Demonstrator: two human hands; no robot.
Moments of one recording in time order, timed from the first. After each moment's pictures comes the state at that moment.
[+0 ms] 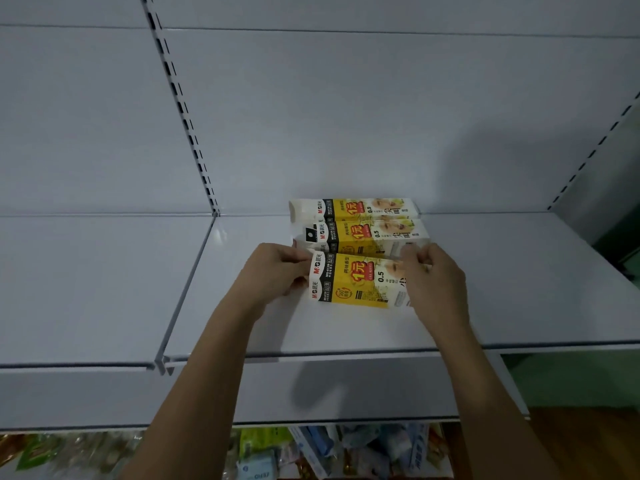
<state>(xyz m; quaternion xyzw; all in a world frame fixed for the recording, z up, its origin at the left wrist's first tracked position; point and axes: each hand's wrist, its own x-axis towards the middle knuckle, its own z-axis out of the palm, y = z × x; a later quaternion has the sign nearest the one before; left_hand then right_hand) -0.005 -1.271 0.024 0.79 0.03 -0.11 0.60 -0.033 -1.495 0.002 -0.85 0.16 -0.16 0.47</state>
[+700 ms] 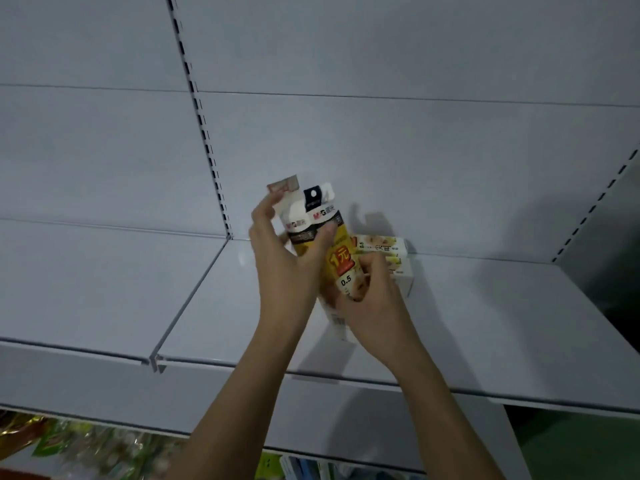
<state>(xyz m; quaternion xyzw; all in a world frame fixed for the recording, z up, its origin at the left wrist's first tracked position) -0.049 -1.357 0.081 0.69 0.02 0.30 0.66 -0.055 -1.476 0.053 -0.79 -0.09 -0.04 0.61</state>
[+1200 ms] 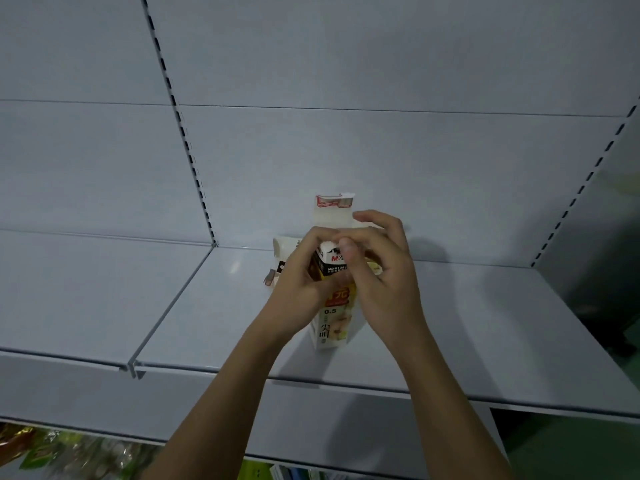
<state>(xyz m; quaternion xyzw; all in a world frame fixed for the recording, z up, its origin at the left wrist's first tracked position) -0.042 -1.381 0.075 0.69 -0.24 0.12 0.67 -0.045 -1.511 0.084 -0.74 -0.22 -0.25 0.58</state>
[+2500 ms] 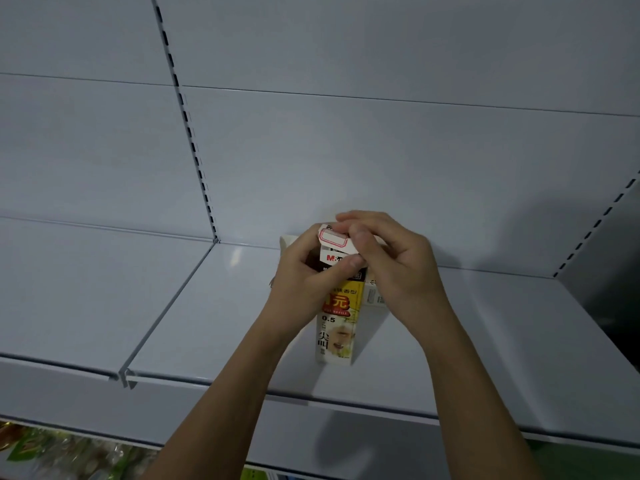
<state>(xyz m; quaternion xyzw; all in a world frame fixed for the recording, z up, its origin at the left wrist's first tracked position) -0.022 -1.371 0.072 0.64 -0.21 0.14 0.72 -0.017 -1.503 0.101 -0.72 -0.24 -0.13 0.63</state>
